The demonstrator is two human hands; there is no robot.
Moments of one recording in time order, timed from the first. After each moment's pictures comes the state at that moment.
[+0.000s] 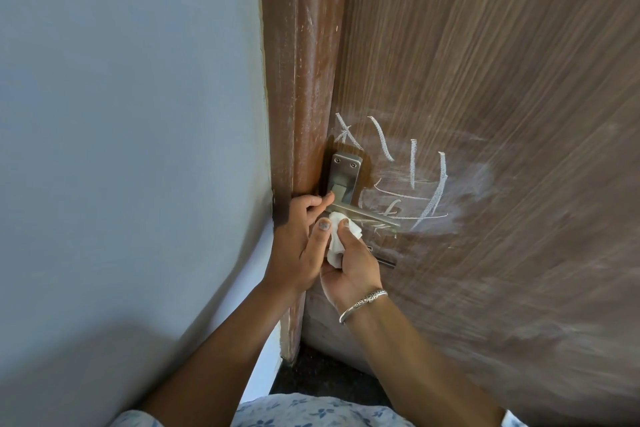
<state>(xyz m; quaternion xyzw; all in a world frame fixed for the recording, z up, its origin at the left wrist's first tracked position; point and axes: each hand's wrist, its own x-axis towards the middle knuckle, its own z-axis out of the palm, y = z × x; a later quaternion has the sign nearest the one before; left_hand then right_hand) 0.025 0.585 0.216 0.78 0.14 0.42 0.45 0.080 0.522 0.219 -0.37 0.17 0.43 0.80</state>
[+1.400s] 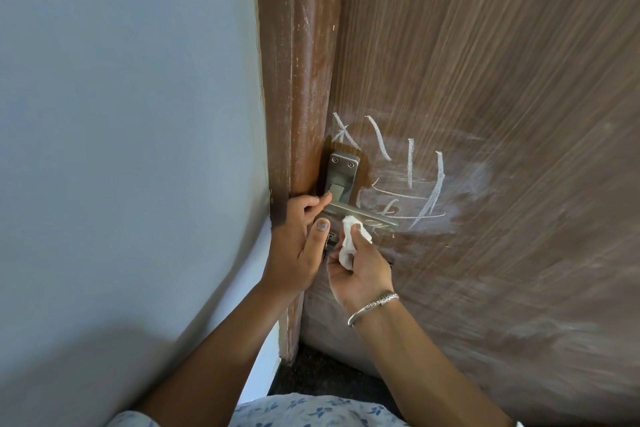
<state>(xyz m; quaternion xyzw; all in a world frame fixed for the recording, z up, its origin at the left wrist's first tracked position) 0.024 0.584 0.214 0.79 0.14 0.42 0.42 0.078 0.507 0.244 -0.39 0.25 0.38 0.80</state>
